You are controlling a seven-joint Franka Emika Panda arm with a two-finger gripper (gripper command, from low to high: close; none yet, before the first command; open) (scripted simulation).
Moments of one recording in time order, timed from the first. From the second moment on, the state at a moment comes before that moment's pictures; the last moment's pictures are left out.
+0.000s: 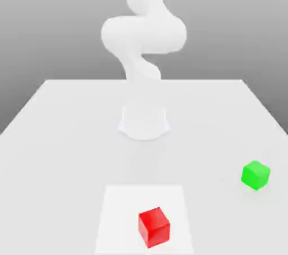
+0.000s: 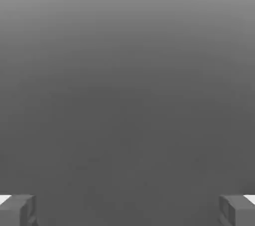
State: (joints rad) arm -0.05 -0.72 0.05 -2.32 -0.01 2.33 0.91
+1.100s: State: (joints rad) arm -0.21 0.35 0.21 -2.51 -0.24 2.85 2.16
